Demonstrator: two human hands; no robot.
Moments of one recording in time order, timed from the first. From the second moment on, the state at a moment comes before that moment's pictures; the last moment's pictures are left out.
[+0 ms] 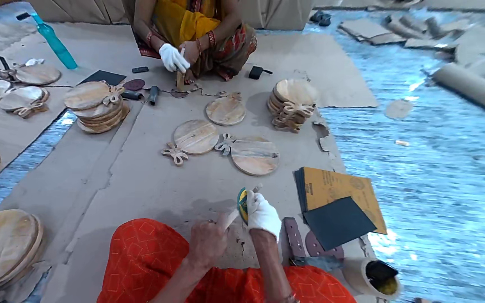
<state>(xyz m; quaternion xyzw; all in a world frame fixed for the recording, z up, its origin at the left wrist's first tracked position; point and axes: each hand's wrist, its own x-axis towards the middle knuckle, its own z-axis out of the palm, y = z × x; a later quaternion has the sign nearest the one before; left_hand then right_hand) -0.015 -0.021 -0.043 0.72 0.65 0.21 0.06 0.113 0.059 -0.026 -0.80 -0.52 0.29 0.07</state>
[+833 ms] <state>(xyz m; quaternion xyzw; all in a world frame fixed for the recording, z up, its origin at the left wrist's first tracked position) -0.025 -0.023 -0.035 0.71 0.67 0.18 0.12 0.121 0.046 -0.090 -0.78 -0.60 0.08 0.15</state>
